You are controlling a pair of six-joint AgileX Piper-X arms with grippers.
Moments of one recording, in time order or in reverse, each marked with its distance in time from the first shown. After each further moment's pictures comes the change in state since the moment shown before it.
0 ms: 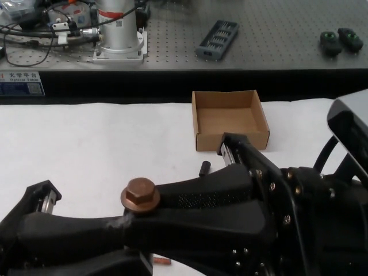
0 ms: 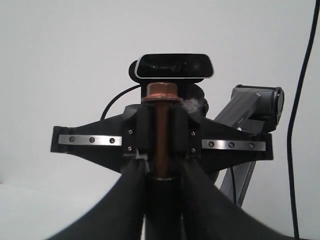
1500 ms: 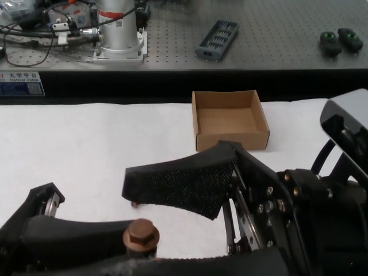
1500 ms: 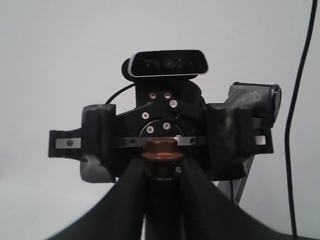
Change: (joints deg) left arm -0.3 0.0 0.0 0.4 0.1 0.0; right arm 0.0 0.1 0.0 -0.2 -2.5 3.4
